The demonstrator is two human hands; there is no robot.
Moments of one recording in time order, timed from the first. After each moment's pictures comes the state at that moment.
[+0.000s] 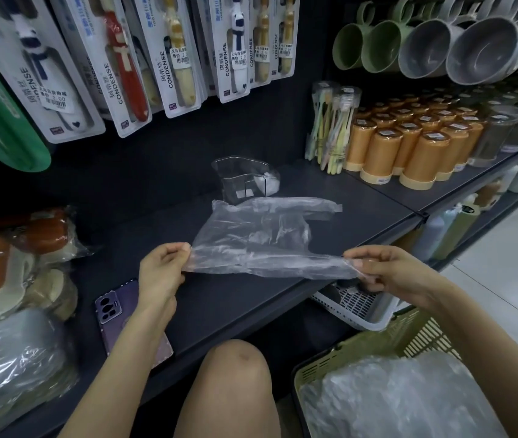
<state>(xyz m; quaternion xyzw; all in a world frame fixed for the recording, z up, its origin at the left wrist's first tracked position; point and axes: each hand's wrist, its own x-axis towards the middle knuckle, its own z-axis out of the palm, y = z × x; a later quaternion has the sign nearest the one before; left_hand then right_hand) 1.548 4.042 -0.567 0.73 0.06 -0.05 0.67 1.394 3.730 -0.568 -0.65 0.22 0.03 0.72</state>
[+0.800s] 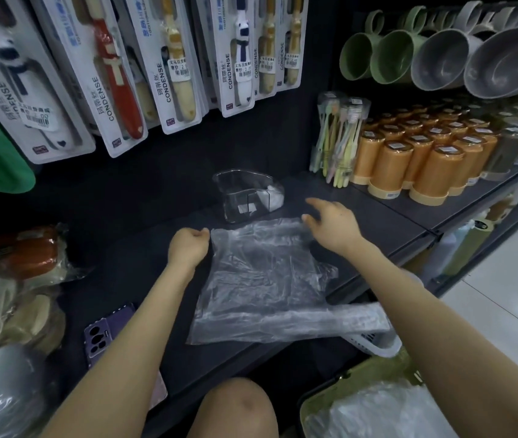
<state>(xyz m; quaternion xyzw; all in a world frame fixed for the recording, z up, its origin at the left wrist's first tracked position) 1.637 3.990 -0.569 0.88 -0.01 -0.08 0.46 1.537 3.750 -0.554 -0.96 0.16 -0.12 0.18</state>
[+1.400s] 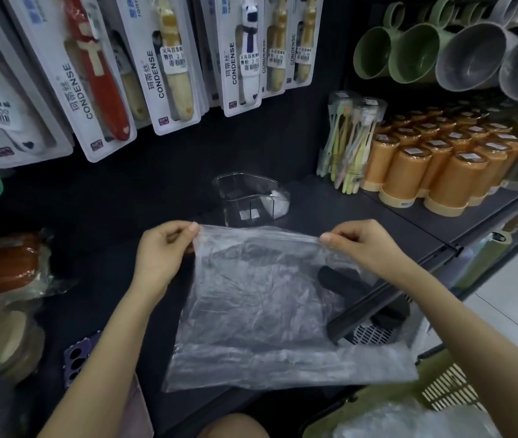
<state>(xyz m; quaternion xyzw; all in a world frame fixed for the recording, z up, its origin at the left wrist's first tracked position) 1.629 4.013 -0.549 0.77 -0.11 0.00 0.63 1.509 3.730 -0.546 -0.89 0.05 -0.14 0.43</state>
